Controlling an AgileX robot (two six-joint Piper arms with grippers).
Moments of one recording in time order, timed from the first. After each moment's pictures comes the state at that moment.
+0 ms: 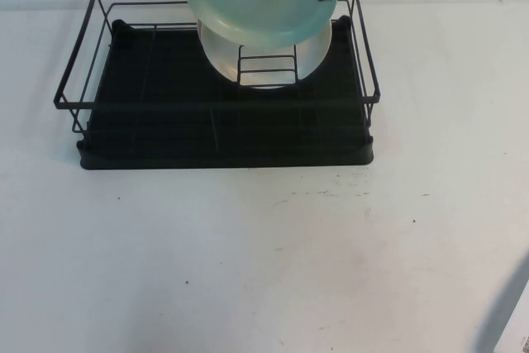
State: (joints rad) right arm 0.37 2.13 -2.26 0.58 0.76 -1.20; left arm -0.05 -0.01 0.02 0.05 0.35 -0.06
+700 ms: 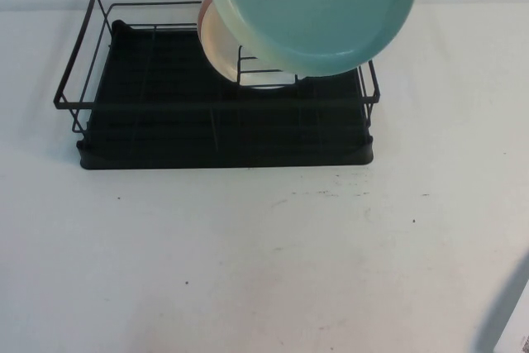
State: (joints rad) right arm 0.37 1.79 -2.26 0.37 1.27 -0.53; left arm -0.05 -0.01 0.02 0.05 0.35 -0.06
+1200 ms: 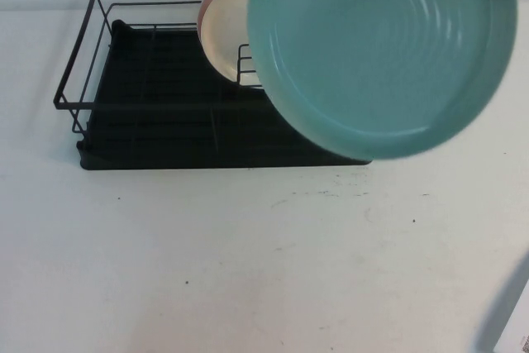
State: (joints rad) right arm 0.37 1.39 -1.81 0.35 1.26 -0.31; left arm -0.05 -0.01 0.02 0.05 0.35 -0.06
